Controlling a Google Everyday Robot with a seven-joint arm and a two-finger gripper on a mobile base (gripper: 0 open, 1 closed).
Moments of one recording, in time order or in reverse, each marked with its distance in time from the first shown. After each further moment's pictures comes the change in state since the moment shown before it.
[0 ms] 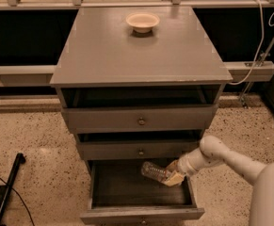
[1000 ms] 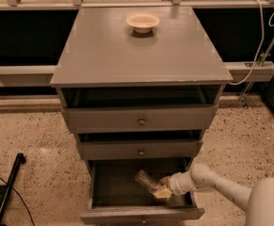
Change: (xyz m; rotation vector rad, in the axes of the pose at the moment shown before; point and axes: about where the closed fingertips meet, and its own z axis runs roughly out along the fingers) arm 0.043 0.002 0.109 0.139 -0.112 0.205
